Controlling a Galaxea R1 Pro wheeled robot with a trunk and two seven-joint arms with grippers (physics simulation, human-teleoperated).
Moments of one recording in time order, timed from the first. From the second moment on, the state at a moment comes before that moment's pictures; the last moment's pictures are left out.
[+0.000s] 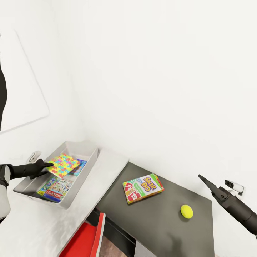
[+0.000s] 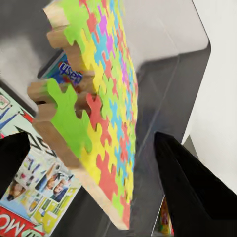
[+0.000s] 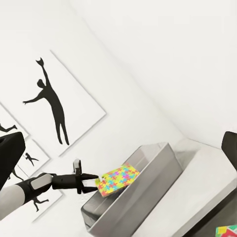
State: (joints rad) left arm -1.04 0.39 0.94 -0.52 -0.53 0.97 -0.88; right arm -0.17 -0.17 -0.55 -1.49 -0.67 0.62 1.25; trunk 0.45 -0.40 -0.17
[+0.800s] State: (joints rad) left arm -1.04 0.42 0.98 -0.53 -0.54 0.98 -1.10; right arm -0.17 -0.17 -0.55 -1.49 -0.67 0.61 1.25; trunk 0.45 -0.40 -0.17
